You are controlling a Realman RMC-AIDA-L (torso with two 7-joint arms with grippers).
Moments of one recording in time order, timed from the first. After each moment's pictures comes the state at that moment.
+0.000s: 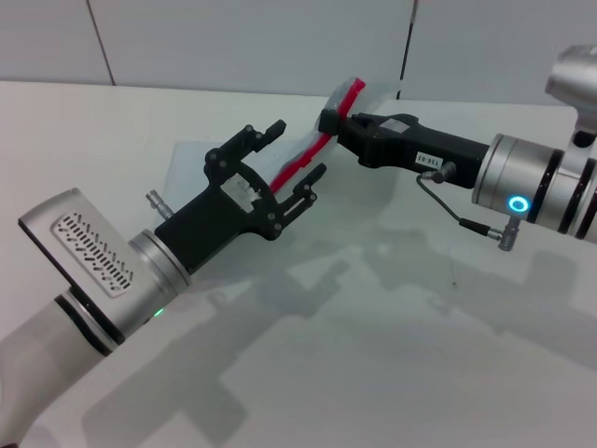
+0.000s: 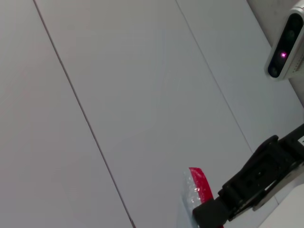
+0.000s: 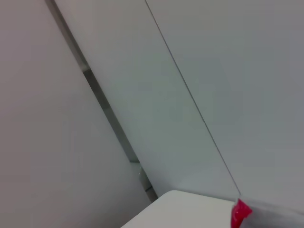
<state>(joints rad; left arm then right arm) -0.62 -2.04 0.18 -0.25 1.73 1.39 0.15 0.93 2.03 0.01 0.01 -2.28 -1.20 1.22</state>
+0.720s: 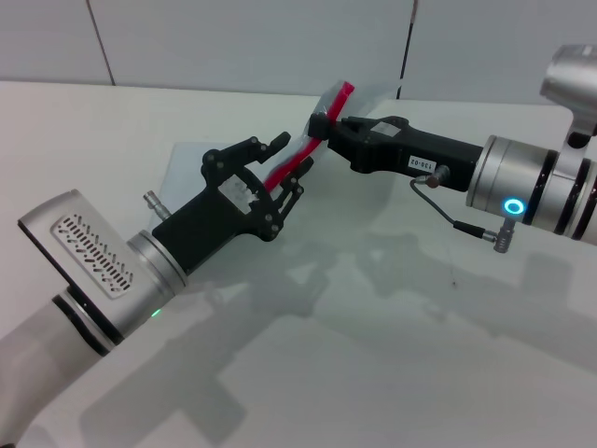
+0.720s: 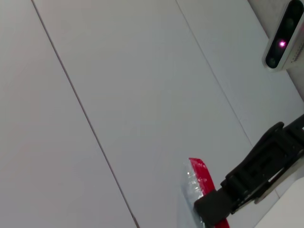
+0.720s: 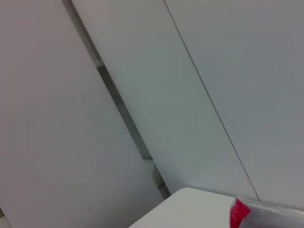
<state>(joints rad) -0.61 -2.03 0.18 -0.24 1.73 1.38 0.16 0.94 2.03 0.00 0.02 -2.30 -1.23 1.22</state>
